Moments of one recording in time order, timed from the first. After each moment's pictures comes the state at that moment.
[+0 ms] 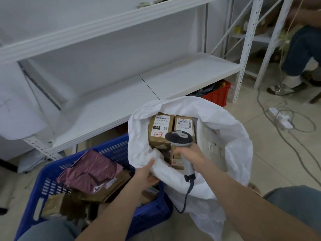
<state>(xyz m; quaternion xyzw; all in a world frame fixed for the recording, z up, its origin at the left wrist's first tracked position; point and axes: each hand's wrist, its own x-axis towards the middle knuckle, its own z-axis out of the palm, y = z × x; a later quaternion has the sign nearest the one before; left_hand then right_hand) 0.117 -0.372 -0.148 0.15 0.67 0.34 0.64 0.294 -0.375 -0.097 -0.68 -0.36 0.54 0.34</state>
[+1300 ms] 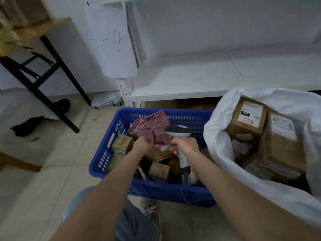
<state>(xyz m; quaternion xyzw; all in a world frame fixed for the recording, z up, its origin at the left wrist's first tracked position) -0.174 -0.408 -0.149 0.40 0.82 0.19 0.37 -0.003 -0.383 -0.121 -0.60 -0.39 0.66 0.22</state>
